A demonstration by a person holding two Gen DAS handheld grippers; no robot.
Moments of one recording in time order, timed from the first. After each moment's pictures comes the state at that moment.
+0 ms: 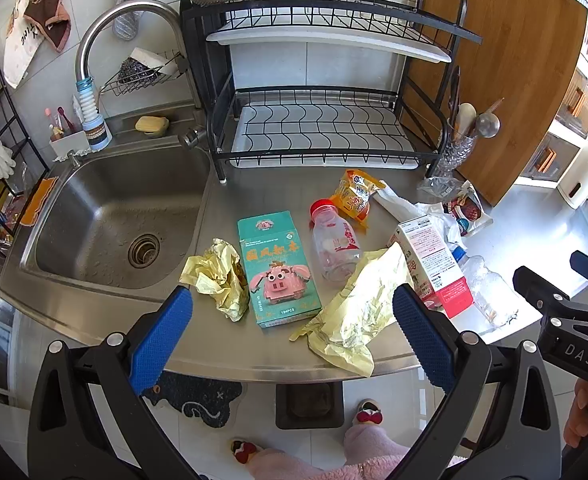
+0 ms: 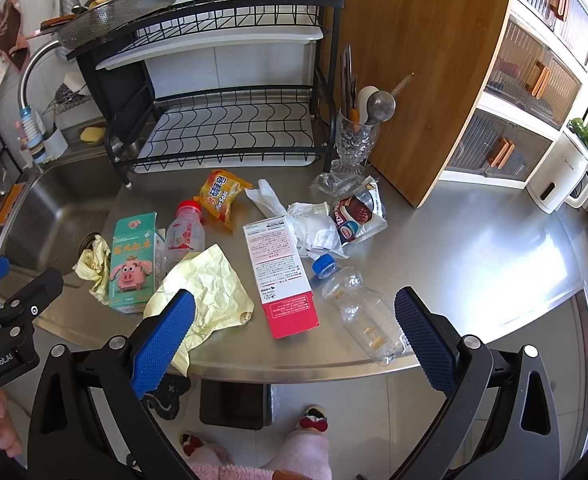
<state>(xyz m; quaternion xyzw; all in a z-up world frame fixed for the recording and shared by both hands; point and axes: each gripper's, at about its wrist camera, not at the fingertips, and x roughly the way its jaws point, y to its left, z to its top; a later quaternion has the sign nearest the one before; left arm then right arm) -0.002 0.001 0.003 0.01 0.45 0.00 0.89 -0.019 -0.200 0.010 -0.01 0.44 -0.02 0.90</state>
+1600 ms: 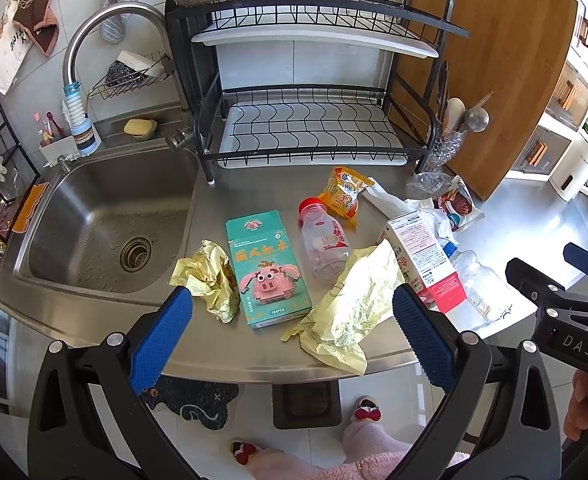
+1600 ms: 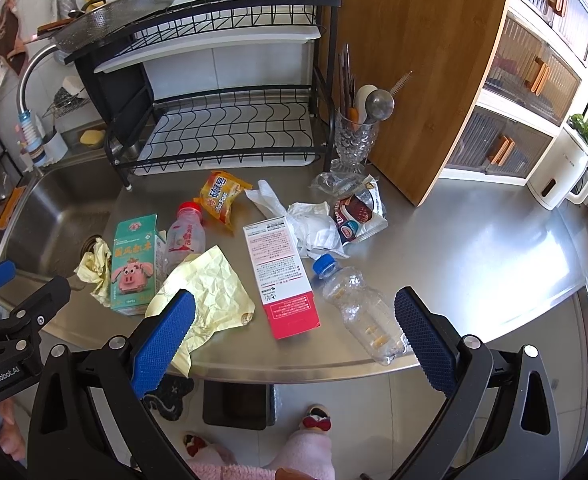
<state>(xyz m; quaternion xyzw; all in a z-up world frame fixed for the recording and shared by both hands) 0.000 -0.003 0.002 0.01 0.46 -0.02 0.89 -0.019 -0.200 0.011 0.00 0.44 -0.02 0.90</state>
